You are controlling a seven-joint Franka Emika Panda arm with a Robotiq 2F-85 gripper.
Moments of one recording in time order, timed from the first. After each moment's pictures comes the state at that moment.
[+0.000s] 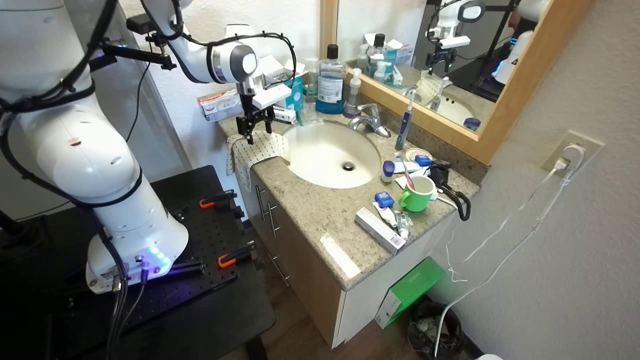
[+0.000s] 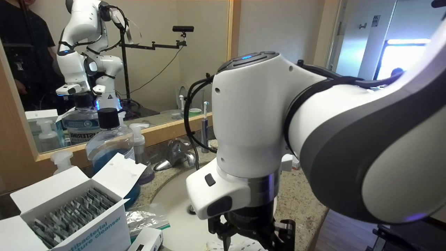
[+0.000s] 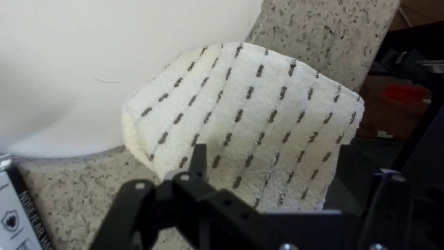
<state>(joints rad) 0.28 0.15 0.28 -2.51 -0.29 2.57 -1.21</state>
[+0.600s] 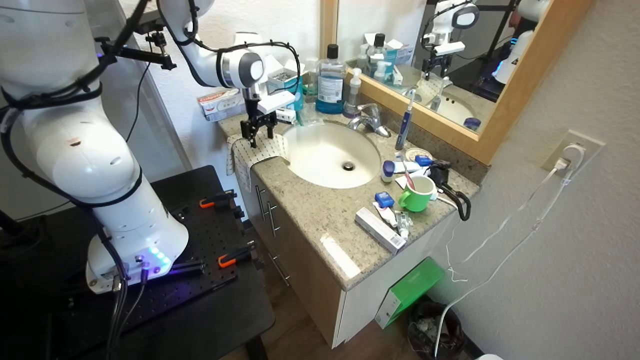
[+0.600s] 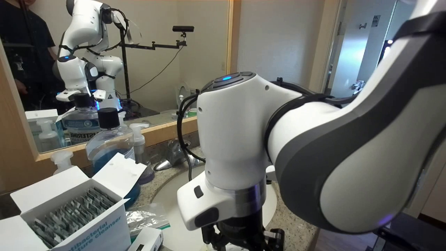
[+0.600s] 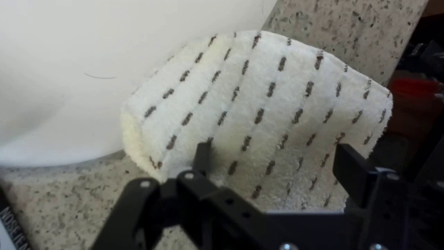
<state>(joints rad) 0.27 0.26 0.28 -2.45 -0.30 2.56 -1.21</state>
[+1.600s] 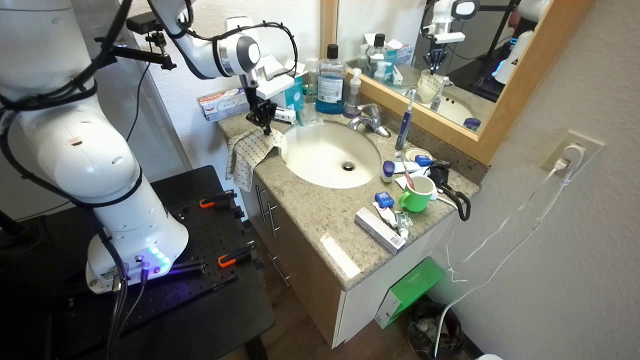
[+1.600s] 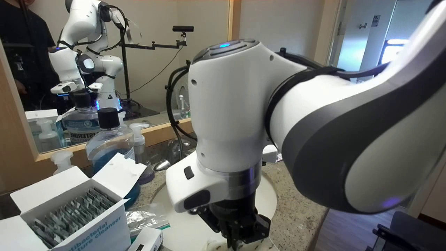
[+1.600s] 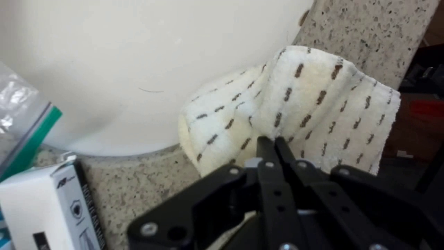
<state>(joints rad) 0.29 0.18 0.29 -2.43 -0.42 2.52 -1.11</state>
